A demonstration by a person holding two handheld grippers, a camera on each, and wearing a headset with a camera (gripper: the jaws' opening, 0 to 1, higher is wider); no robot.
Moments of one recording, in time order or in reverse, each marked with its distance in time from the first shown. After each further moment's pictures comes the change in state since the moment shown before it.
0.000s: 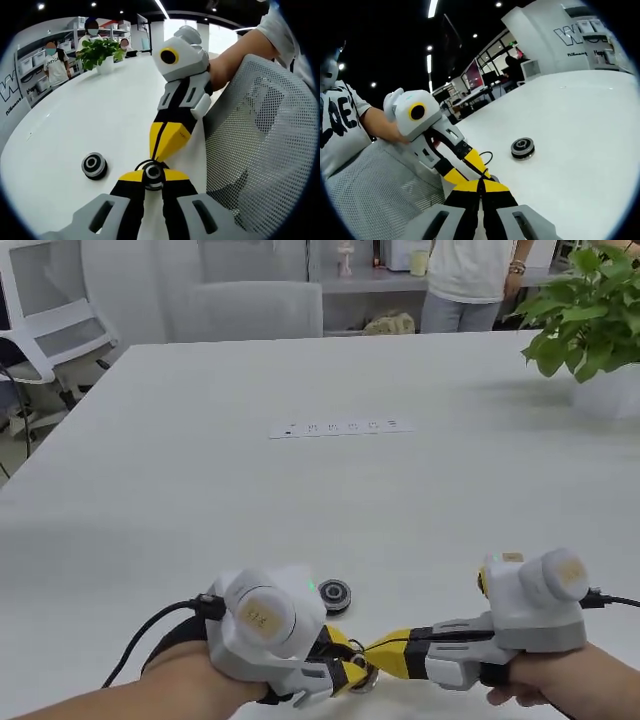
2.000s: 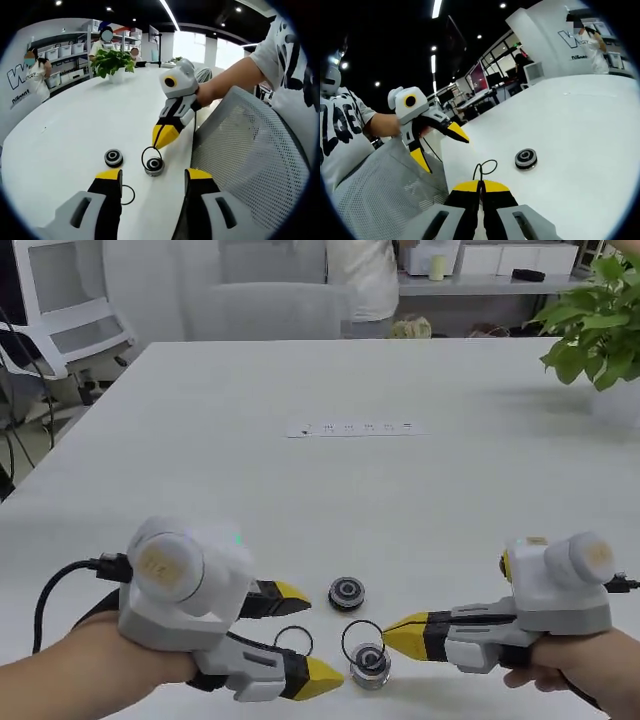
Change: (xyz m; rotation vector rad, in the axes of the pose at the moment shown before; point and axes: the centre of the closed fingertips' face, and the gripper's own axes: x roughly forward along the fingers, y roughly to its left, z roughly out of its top) left arm -0.089 0.003 0.013 -0.102 -0.094 0.025; right arm -0.006 0.010 0.023 -0.020 -0.011 0.039
